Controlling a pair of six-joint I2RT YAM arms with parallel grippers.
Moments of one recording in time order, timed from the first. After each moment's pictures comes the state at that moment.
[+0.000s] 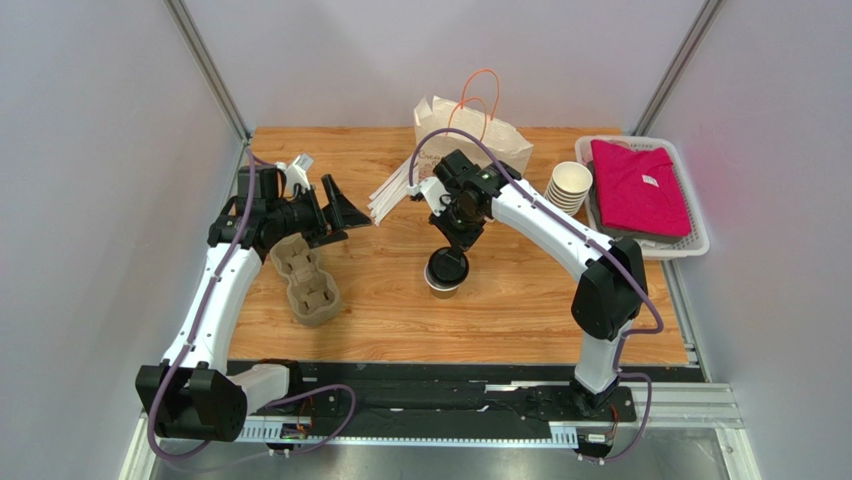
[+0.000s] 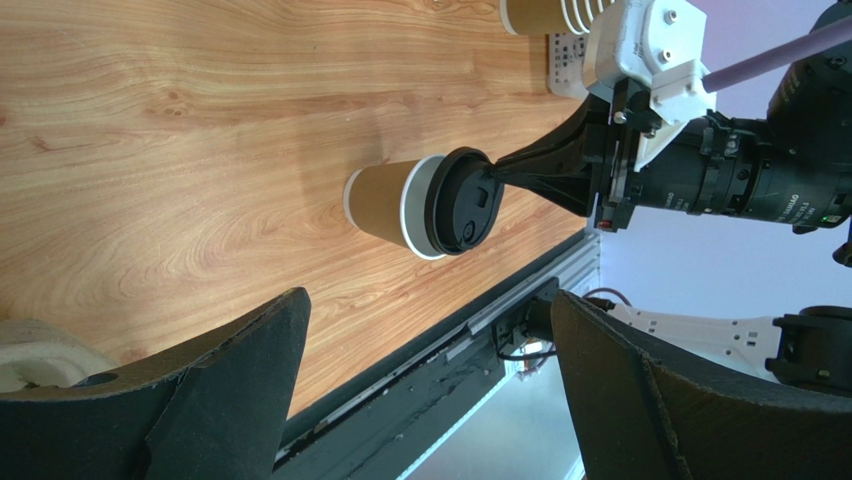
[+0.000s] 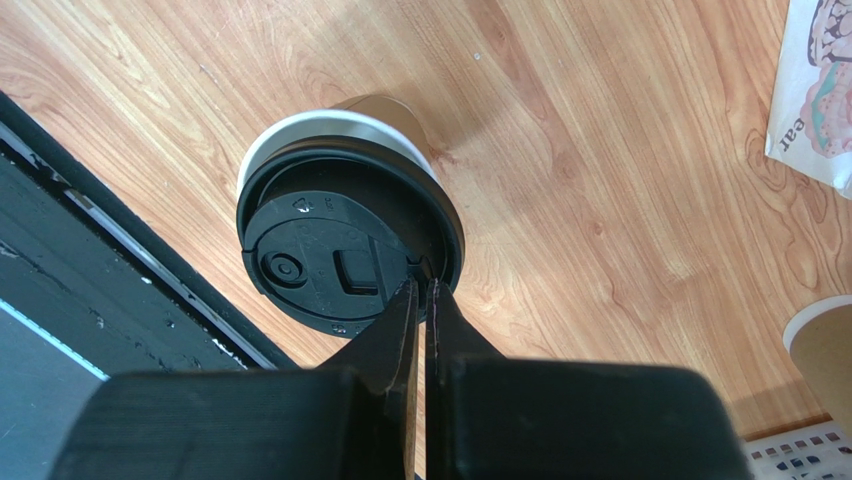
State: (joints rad) left arm -0.06 1.15 1.09 -0.66 0.72 -0.54; right arm 0.70 1.84 1.73 -1.10 -0.15 -0.23
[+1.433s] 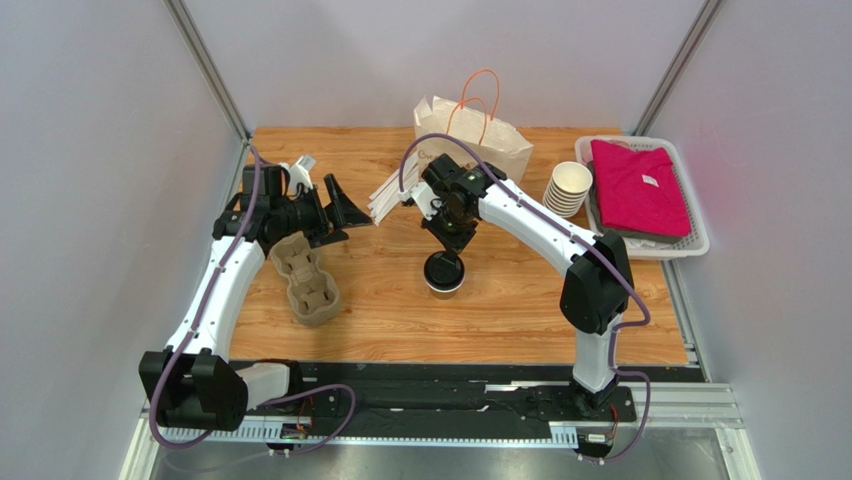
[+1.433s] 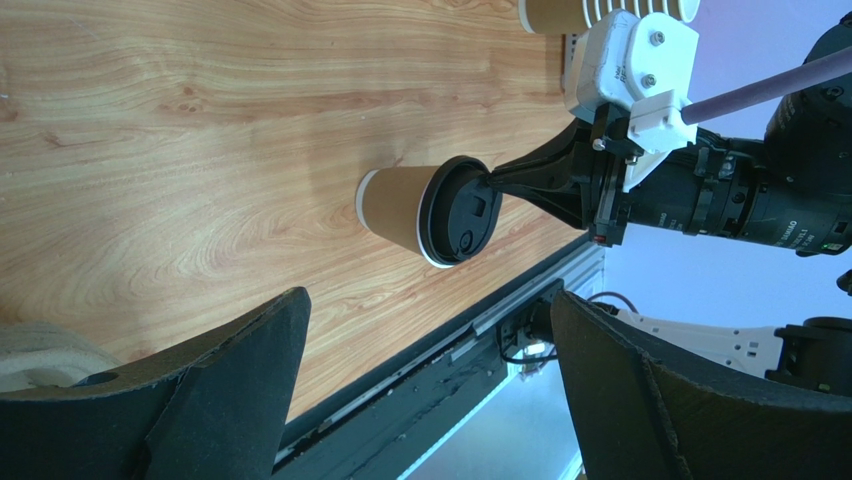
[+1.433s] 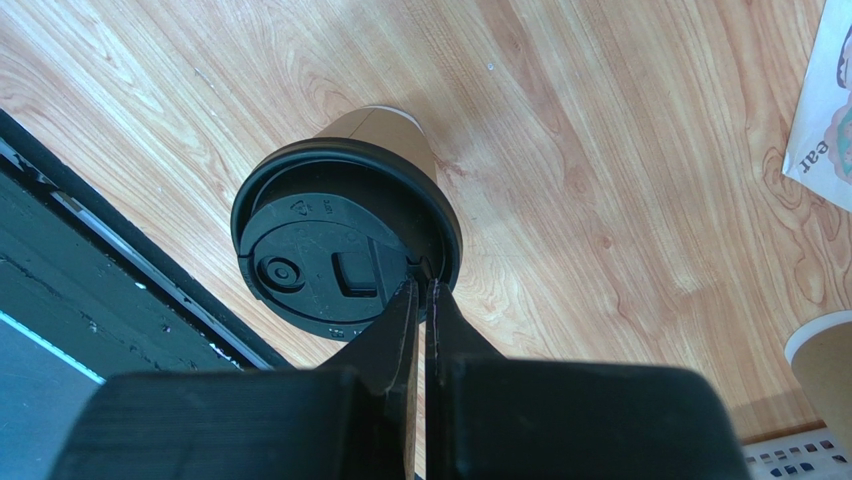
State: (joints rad) left arm -0.06 1.20 1.09 -0.65 0.71 -0.53; right arm 0.73 1.91 1.78 -1.13 -0.12 -0.23
